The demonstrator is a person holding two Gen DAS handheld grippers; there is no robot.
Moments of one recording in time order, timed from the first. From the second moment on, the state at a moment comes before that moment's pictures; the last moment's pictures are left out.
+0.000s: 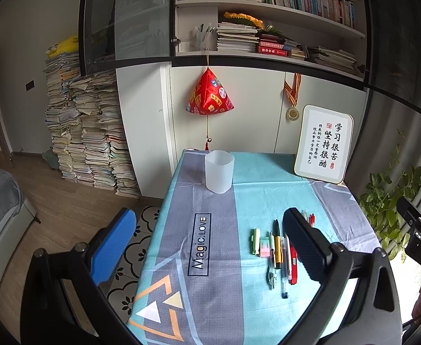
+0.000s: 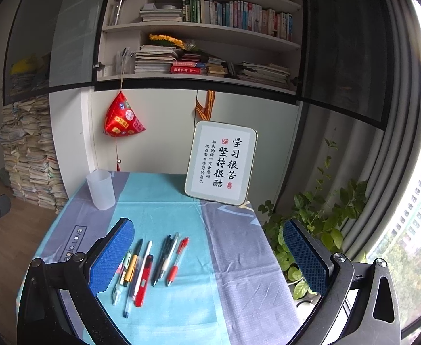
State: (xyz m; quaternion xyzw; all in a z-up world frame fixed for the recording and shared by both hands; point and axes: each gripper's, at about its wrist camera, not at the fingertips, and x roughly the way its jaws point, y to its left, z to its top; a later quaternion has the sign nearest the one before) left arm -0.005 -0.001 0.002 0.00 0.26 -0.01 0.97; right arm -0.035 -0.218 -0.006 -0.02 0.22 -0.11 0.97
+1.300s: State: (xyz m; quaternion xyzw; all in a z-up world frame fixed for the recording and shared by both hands) left arm 0.076 -0.041 -0.048 0.01 0.39 -0.08 0.92; right arm 0.054 -0.237 -0.068 -0.01 0.35 -0.08 0.93
